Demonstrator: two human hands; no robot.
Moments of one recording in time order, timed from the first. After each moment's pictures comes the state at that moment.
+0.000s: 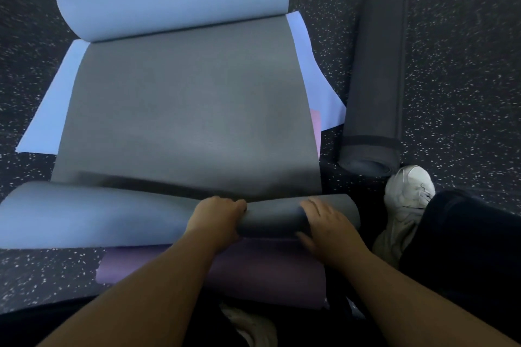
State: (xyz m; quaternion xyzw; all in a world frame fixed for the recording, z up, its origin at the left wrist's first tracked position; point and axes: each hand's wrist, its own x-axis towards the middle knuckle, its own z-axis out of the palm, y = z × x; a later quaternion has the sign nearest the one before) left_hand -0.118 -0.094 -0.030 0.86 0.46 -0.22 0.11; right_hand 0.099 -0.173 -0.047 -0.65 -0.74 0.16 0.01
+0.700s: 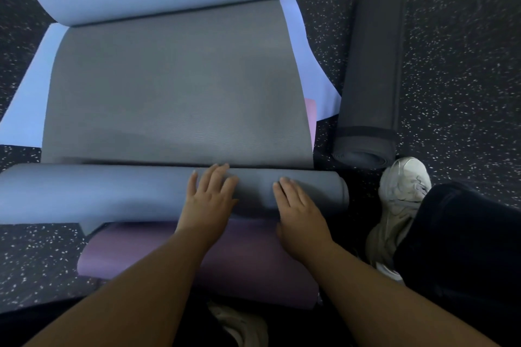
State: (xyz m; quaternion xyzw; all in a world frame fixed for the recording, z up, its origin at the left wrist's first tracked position) left_hand -0.115 -0.099 -0.067 0.86 0.51 0.05 0.06; right_hand 0.067 -0.159 -0.062 -0.68 -0.69 0.23 0.00
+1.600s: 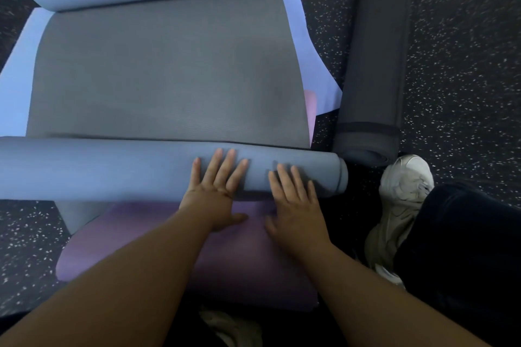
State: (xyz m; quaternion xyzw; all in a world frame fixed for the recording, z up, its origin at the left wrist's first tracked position) left_hand -0.098 -0.078 -0.079 0.83 0.48 -0.23 0.15; right_hand 0.067 -0.151 -0.069 -0.70 -0.69 0.19 -0.02
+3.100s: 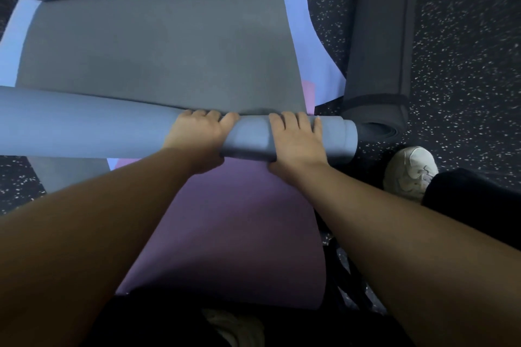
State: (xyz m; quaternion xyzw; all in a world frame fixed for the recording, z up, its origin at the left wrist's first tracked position) left_hand -0.098 0.008 -0.043 0.89 0.44 -0.13 0.01; right_hand 0.084 -0.051 -0.040 -0.70 -0.69 0.15 -0.09
